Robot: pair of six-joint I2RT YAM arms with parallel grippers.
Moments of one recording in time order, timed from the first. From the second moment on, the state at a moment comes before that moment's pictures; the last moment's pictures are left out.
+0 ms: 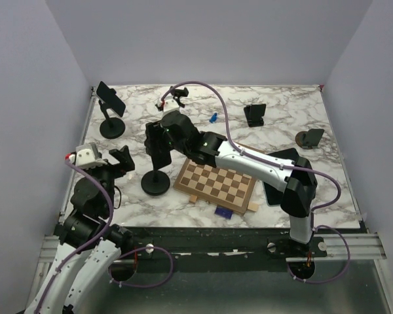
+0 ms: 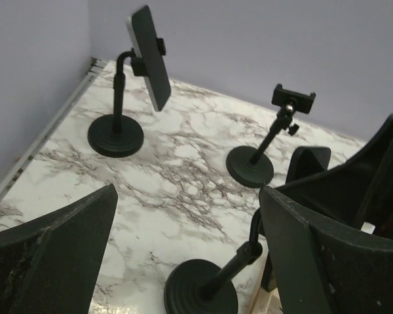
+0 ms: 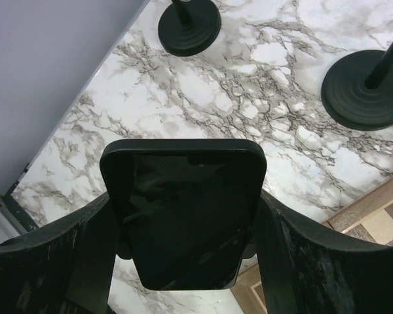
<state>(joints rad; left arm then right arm) -0.45 0.29 0.67 -0.32 -0.61 -0.28 1.09 1.94 1.81 -0.31 0.31 0.40</state>
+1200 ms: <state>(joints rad) -0.28 0.76 0.75 -0.32 0.19 -0.31 0.90 1.86 1.60 -0.11 -0.18 0.50</state>
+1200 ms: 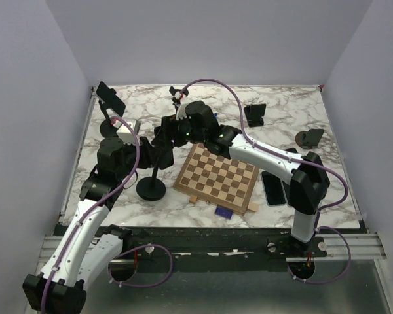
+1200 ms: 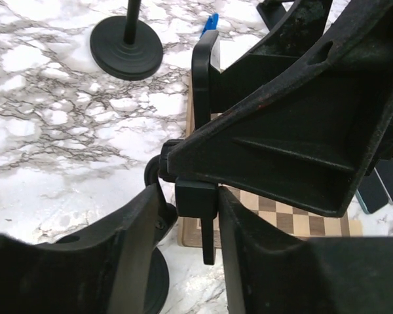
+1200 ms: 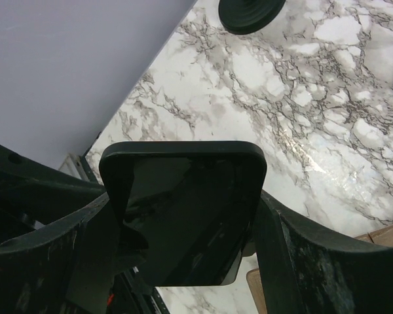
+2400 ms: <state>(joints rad) -0.17 0.53 0.68 -0.46 0.29 -0.38 1.00 1.83 1.51 0.06 -0.12 0.34</state>
